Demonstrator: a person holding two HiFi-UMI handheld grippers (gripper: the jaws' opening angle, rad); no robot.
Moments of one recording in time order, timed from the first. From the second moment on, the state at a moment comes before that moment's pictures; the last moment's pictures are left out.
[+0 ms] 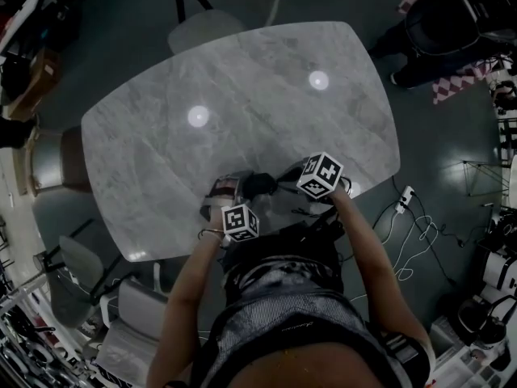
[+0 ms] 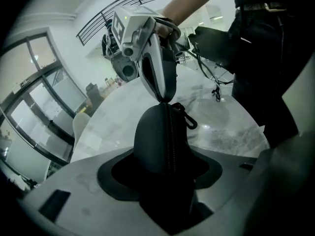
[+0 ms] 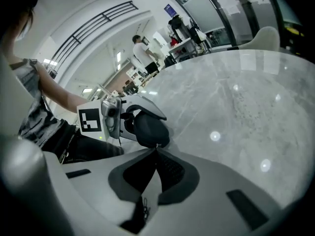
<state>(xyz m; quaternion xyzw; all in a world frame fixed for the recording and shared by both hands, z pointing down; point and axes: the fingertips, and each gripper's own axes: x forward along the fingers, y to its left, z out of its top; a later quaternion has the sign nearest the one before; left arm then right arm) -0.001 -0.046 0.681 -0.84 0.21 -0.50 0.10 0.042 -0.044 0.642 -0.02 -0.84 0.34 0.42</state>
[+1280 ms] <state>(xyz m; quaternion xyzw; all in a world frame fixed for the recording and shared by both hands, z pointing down) 0.002 -0.052 0.702 -0.81 0.17 -0.56 0.06 0.028 -0.035 0.634 0.03 -0.84 0.35 0.41</state>
